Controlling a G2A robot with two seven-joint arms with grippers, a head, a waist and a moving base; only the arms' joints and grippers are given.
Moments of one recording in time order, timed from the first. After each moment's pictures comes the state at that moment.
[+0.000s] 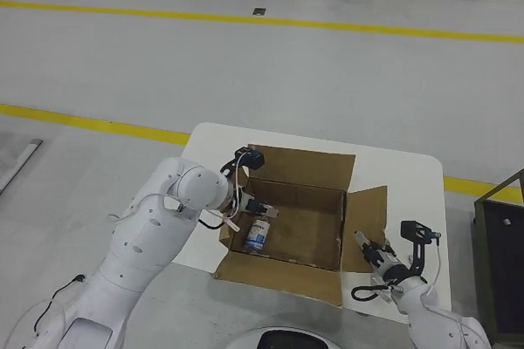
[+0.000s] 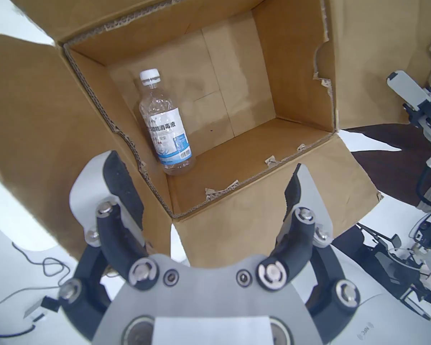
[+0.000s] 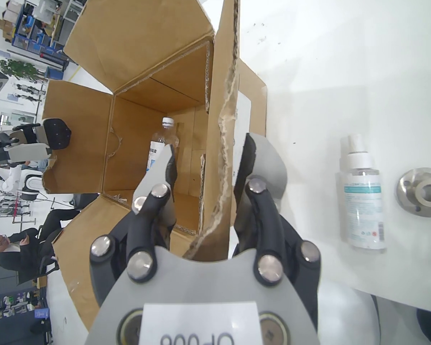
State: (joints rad) left arm 0.64 -1.29 -0.97 -1.46 0.61 -0.04 -1.34; right arm -1.78 -1.39 1.67 -2.12 -0.75 0.13 0.57
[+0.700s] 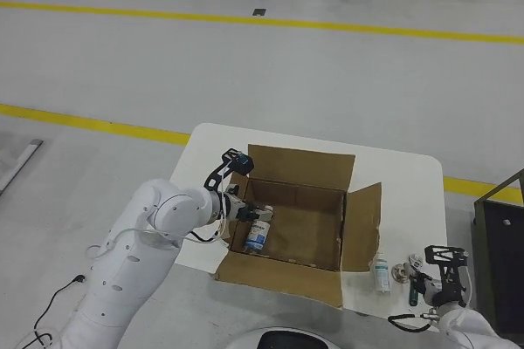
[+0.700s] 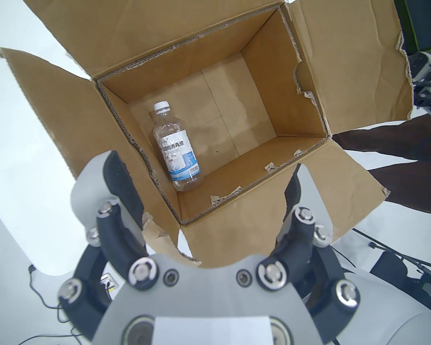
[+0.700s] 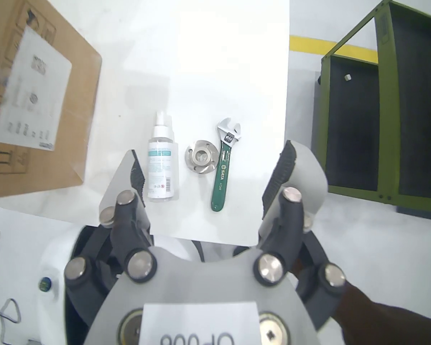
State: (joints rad) left arm 0.82 -1.23 -1.09 -1.68 0.70 -0.09 -1.26; right arm -1.91 -1.35 1.79 -2.12 -1.39 0.07 0.70
